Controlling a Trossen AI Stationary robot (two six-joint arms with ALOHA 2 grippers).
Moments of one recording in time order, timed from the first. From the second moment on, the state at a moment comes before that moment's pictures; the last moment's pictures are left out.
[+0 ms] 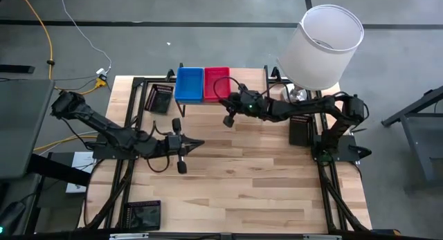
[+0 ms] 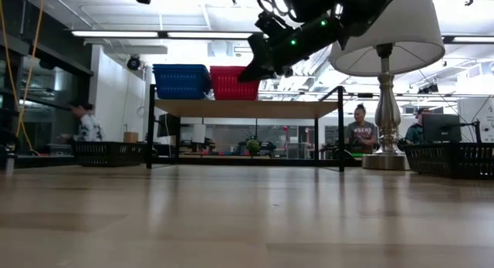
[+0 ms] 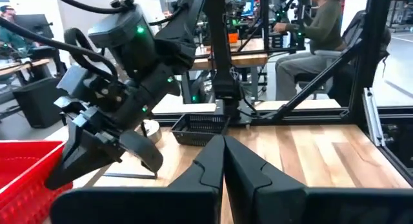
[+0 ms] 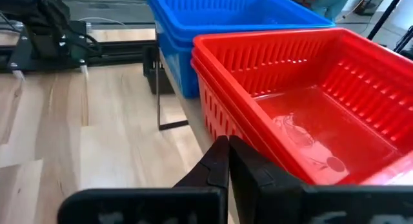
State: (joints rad) left arm -0.33 1.13 0.63 0.43 -0.65 0.08; right arm -0.21 1.68 1.04 0.31 0.22 -0.09
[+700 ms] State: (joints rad) left arm -0.42 1.28 0.63 0.42 -0.75 0.03; right arm 0.20 1.18 1.04 -0.83 0.20 0.58
